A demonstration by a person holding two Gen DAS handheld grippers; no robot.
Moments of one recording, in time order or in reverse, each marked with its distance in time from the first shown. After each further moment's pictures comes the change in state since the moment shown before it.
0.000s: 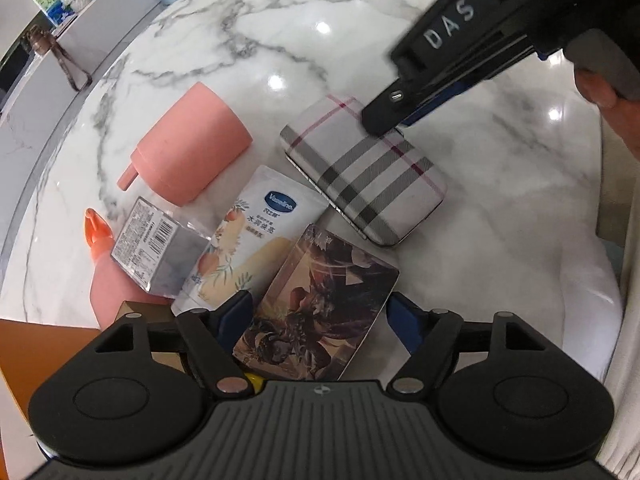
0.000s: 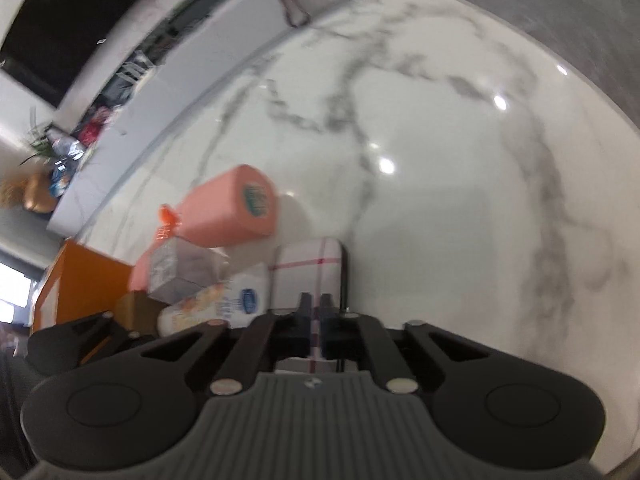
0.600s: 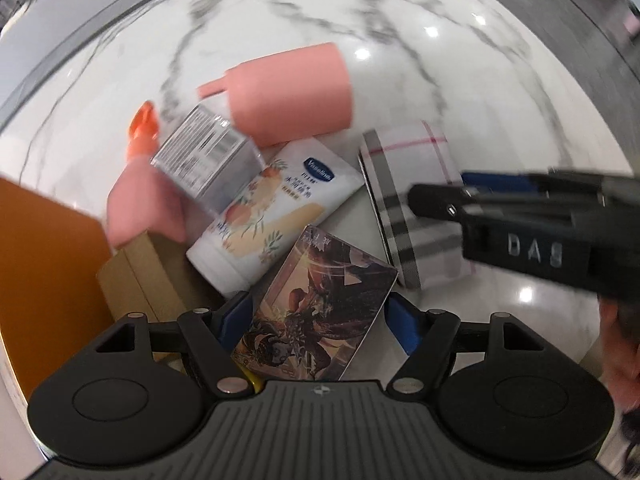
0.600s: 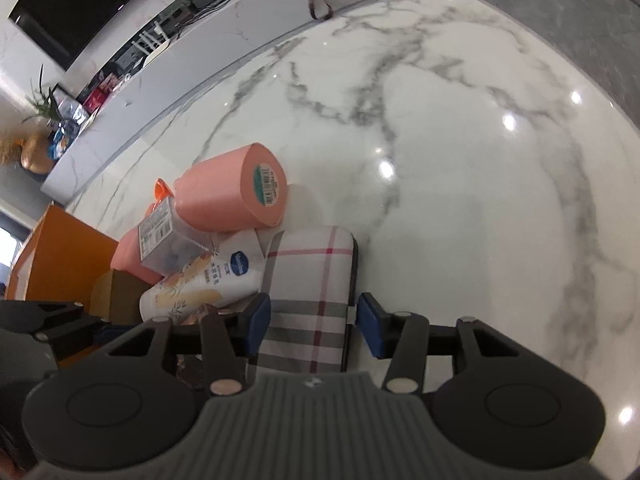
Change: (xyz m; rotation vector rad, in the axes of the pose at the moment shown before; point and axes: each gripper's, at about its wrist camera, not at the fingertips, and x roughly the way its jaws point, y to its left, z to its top) left arm 0.000 0.050 0.012 -0.557 0.100 -0.048; right arm 0.022 0.021 -0.006 -0.205 -0.012 -0.025
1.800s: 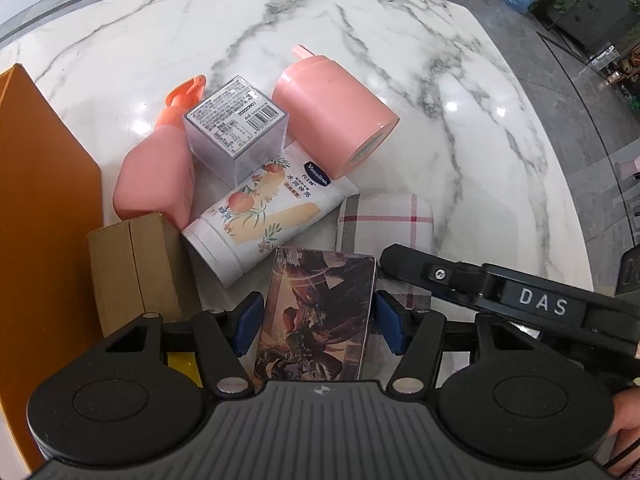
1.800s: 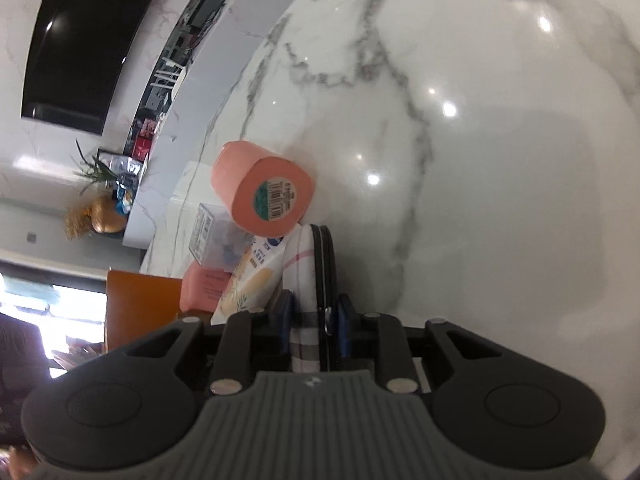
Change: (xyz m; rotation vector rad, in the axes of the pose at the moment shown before) left arm -0.004 0.041 0.000 -0.312 -0.080 -0.161; right arm 0.022 -0.025 0.007 0.297 0.085 0.316
